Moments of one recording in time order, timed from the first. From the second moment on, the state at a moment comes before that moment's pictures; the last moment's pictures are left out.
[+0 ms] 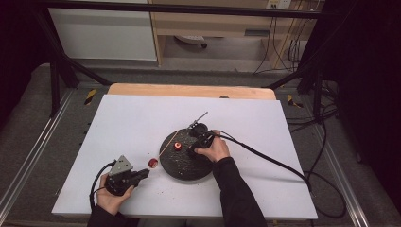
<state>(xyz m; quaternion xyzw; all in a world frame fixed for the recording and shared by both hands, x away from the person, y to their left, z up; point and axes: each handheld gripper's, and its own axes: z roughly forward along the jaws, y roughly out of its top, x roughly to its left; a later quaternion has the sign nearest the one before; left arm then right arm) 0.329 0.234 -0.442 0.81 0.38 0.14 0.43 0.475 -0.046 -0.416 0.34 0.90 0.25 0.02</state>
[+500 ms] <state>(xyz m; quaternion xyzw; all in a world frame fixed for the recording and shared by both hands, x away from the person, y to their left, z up) 0.328 0.233 -0.442 0.81 0.38 0.14 0.43 0.465 -0.054 -0.396 0.38 0.88 0.29 0.02</state>
